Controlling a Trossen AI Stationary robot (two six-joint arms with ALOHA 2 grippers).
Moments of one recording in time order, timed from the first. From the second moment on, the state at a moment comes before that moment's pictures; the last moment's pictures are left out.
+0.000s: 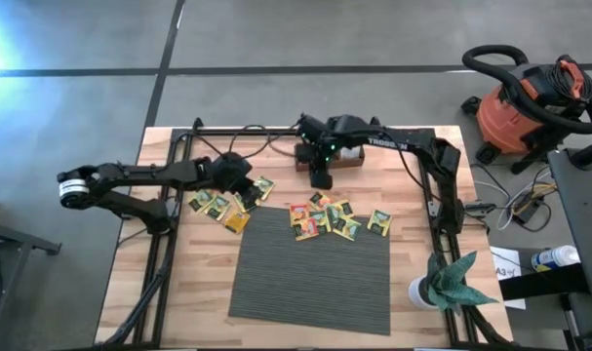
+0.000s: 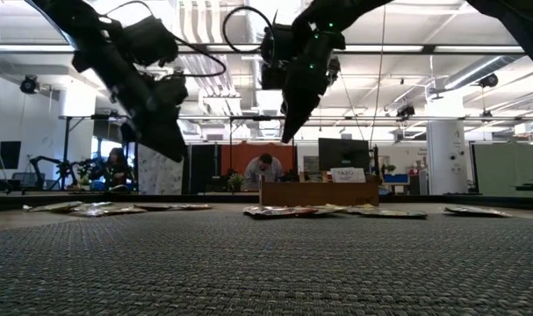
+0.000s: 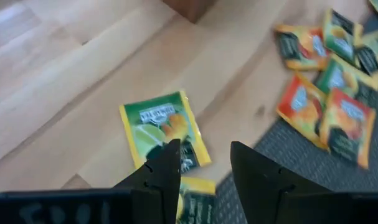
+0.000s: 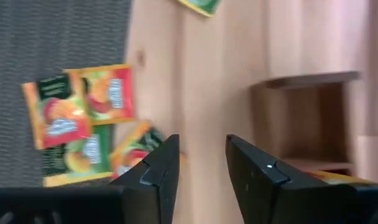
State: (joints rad) left arm 0.34 1.18 0.63 -0.26 -0.05 -0.40; right arm -0.37 2.00 1.77 -0.99 -0.17 -0.33
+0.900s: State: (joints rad) left arm 0.27 0.87 0.37 -0.21 0.09 -0.30; right arm 0.00 1.85 1.47 -0.82 -0.13 0.40
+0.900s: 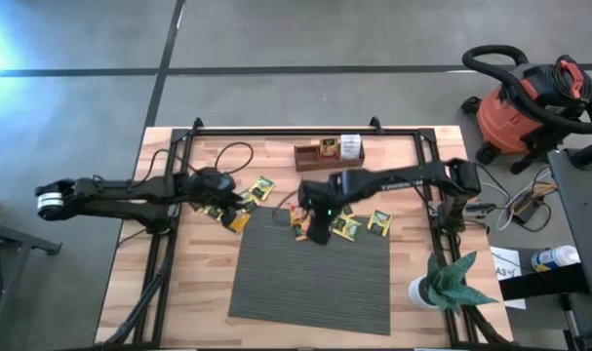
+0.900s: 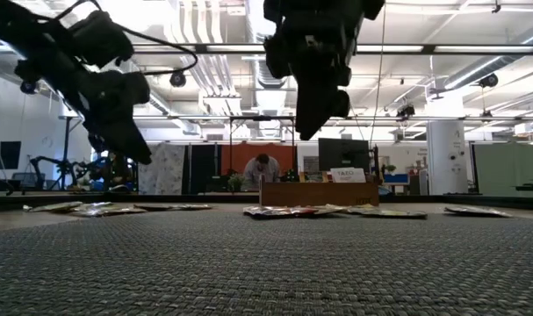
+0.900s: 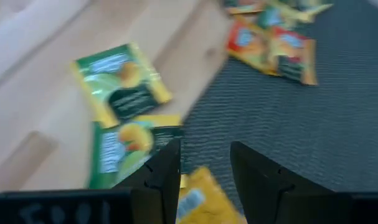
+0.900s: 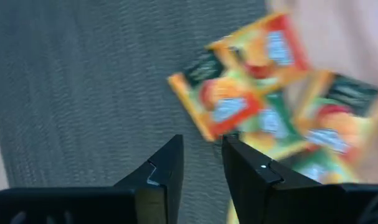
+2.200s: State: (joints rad) left arm 0.15 1.66 0.66 0.32 0.19 -0.51; right arm 0.08 1.87 1.06 -0.23 0.03 0.47
